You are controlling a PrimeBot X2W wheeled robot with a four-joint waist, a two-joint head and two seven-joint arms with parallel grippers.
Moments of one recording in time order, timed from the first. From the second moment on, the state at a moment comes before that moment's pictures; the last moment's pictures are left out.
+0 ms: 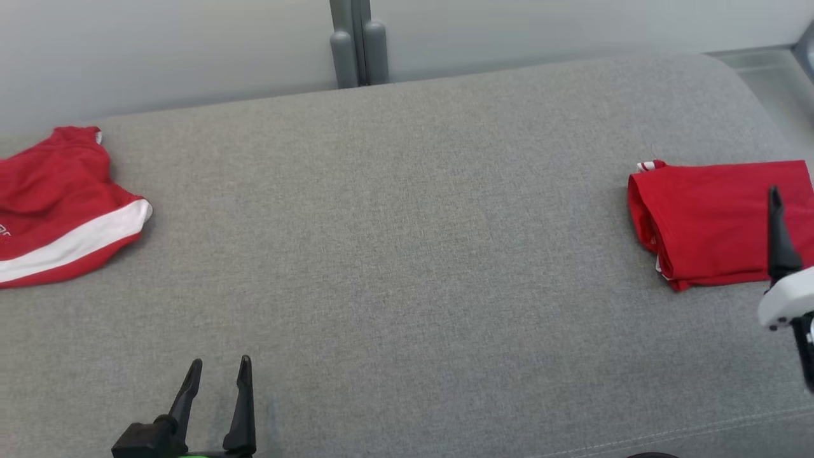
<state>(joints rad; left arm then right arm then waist) 0.09 0.08 -0.06 0.19 -0.27 -0.13 -0.26 -0.38 -0.44 -0.06 0.52 0.24 0.13 -0.26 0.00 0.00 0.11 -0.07</state>
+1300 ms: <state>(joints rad) 0.17 0.06 -0.01 0.27 -0.28 -0.13 -0.26 0.07 -0.10 0.04 0.25 0.06 0.13 -0.26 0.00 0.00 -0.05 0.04</state>
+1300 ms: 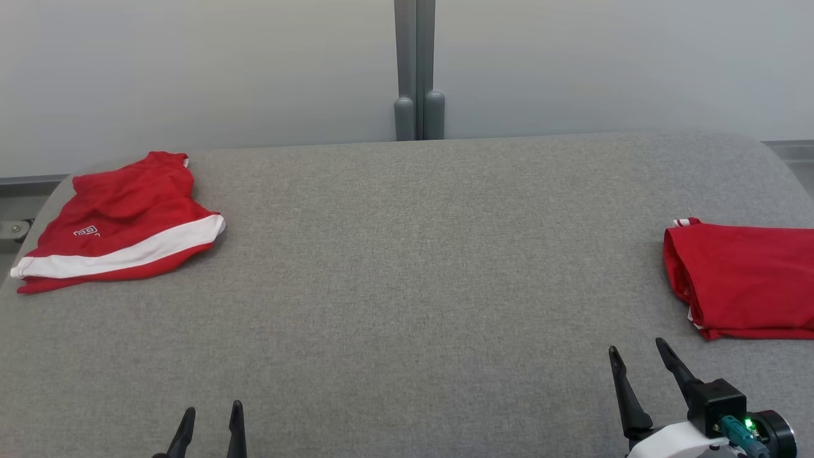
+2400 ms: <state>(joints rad) 0.25 0.06 0.10 0.18 -0.26 -0.13 -0.26 0.05 -0.07 0.18 0.26 0.08 0.13 -0.26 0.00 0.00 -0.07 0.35</state>
